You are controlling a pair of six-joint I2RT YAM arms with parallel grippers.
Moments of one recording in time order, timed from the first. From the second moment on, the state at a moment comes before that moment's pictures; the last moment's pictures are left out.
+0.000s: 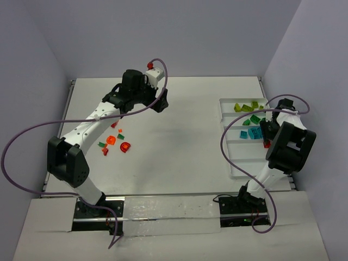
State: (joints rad) left arm -0.51 1.64 1.47 -0.36 0.26 0.05; right arm -0.49 1.75 1.17 -0.75 0.07 -0.51
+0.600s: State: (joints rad) left arm -0.36 1.60 1.48 -0.40 0.31 -0.06; right arm -0.48 1.45 1.27 -0.90 -0.14 -0.51
